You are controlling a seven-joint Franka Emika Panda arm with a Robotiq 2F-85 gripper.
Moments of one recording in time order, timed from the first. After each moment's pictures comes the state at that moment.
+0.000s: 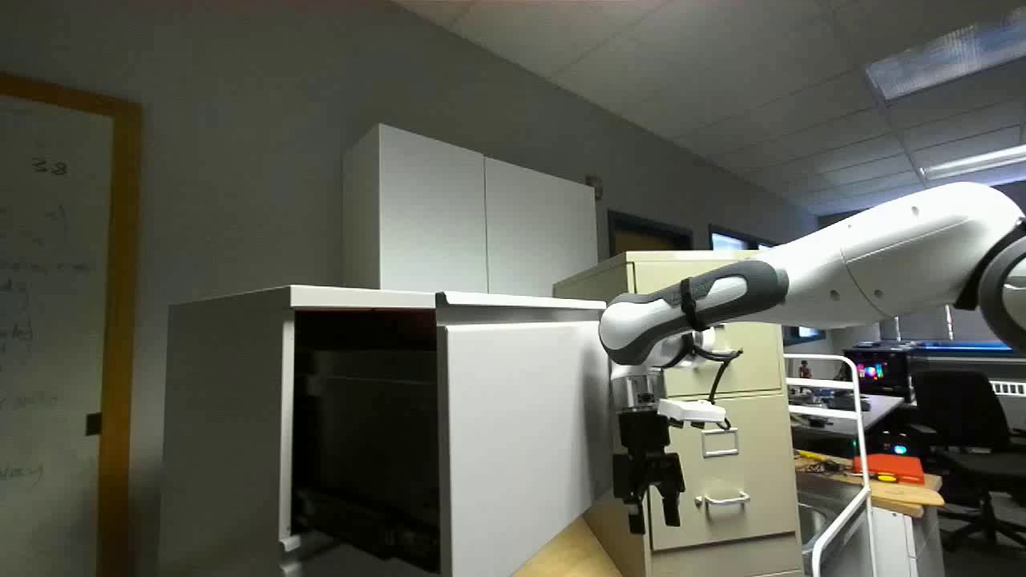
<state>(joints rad) -0.01 -0.25 -0.17 -2.09 0.11 1.60 -0.20</state>
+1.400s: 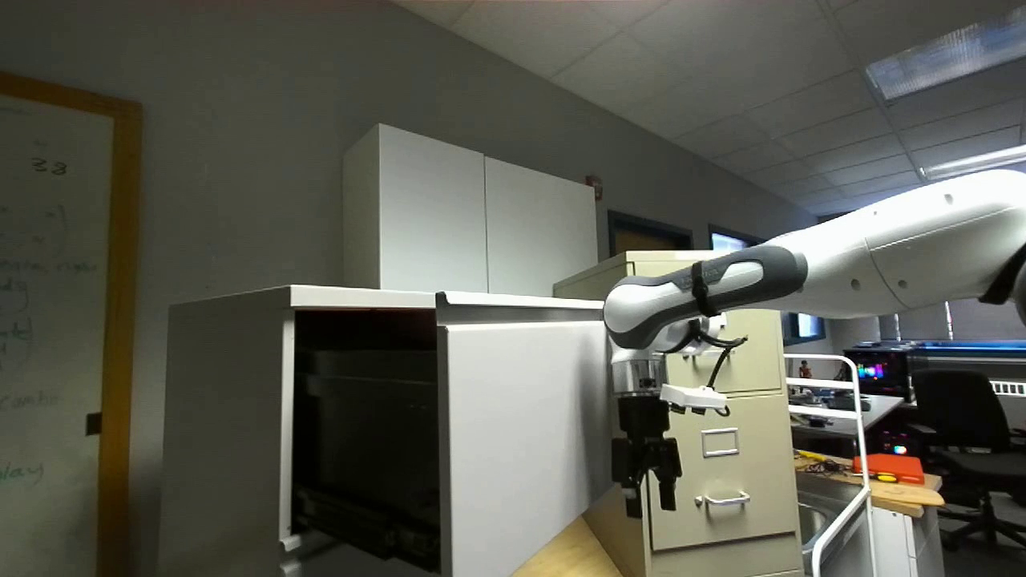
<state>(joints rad) -0.01 -0.30 -0.14 -2.08 0.11 1.60 -0.20</state>
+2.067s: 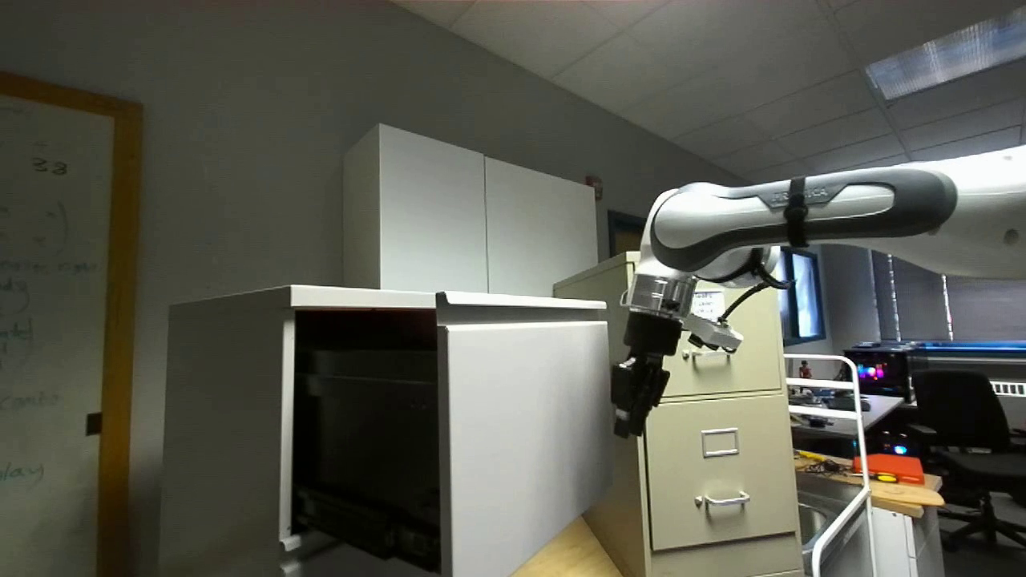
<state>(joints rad) 0.01 -0.57 -0.09 -2.08 0.13 1.73 -0.20</state>
